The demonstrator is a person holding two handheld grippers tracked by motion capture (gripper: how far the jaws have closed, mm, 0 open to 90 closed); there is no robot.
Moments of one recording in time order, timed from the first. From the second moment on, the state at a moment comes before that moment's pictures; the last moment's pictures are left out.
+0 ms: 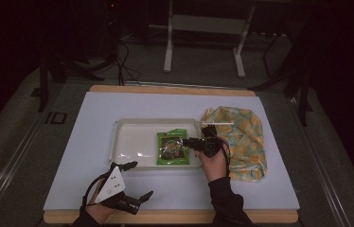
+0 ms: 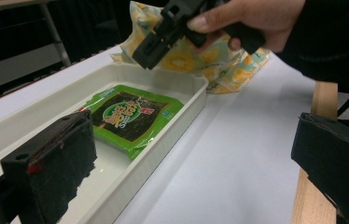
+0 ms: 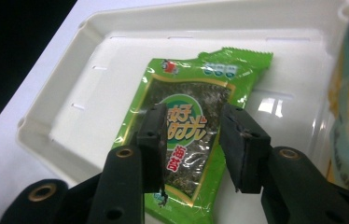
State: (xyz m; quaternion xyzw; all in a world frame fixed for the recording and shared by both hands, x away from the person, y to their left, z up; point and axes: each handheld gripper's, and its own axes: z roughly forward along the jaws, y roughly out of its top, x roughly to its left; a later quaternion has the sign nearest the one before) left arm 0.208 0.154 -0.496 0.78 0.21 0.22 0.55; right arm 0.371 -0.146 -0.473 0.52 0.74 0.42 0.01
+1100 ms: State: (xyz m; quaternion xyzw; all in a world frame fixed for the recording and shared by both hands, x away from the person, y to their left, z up) left arm 0.208 0.154 -0.496 0.78 0.21 0.22 0.55; right arm 0.376 -0.179 -0.415 0.41 0.80 0.43 0.07
